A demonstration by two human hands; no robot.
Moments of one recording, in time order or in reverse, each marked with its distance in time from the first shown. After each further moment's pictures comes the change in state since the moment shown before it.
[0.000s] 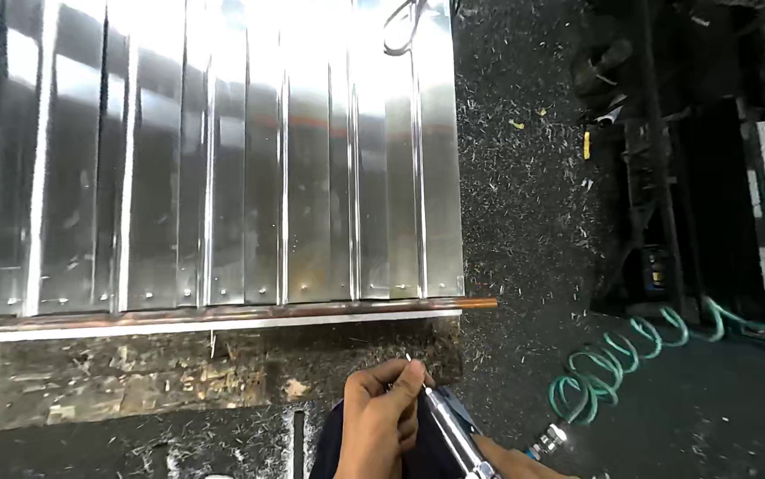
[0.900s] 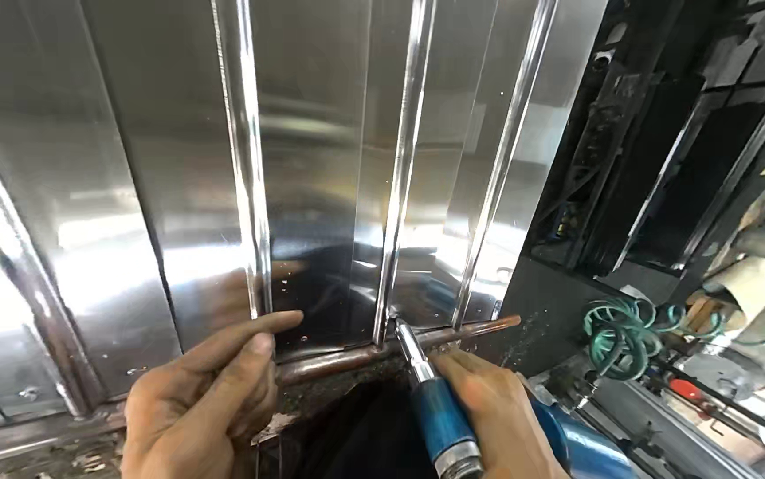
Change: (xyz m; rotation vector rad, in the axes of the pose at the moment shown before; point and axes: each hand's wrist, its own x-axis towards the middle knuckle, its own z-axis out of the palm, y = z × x) left_hand 0.133 0.121 -0.164 0.137 0.074 0.071; right_hand 0.210 -0.029 0.085 -0.465 -0.473 0.250
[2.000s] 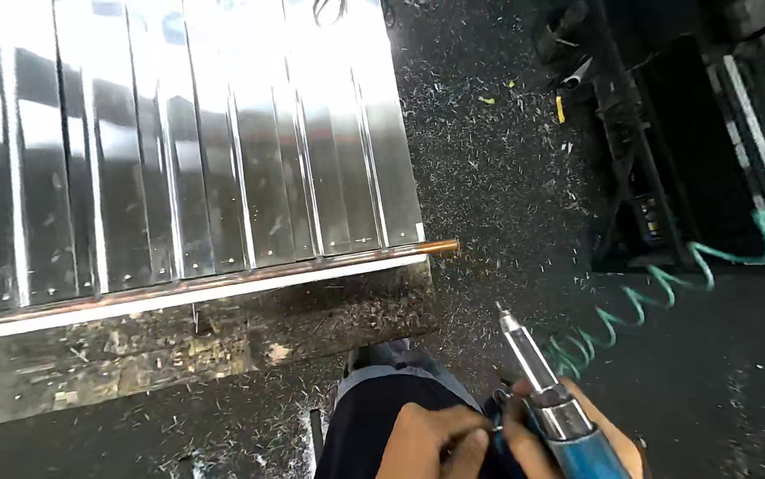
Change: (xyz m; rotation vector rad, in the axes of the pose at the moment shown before) left_hand -0.235 -0.202 0.185 0.787 -0.632 0.502; right_hand -0.282 0.151 0.102 0.812 0.739 -0.003
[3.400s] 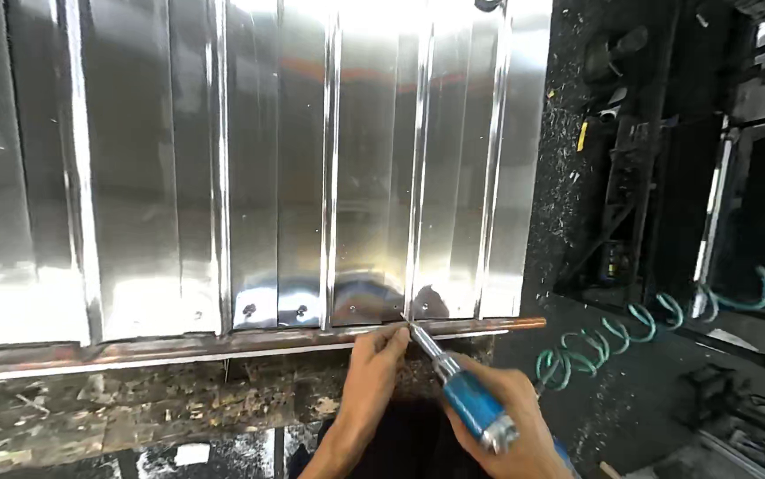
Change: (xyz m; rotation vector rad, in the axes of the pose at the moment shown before) left_hand 0.082 -0.121 -0.233 -0.786 0.439 -0.604; right_hand 0.163 -0.057 0.207 -0.509 -0.464 -0.063
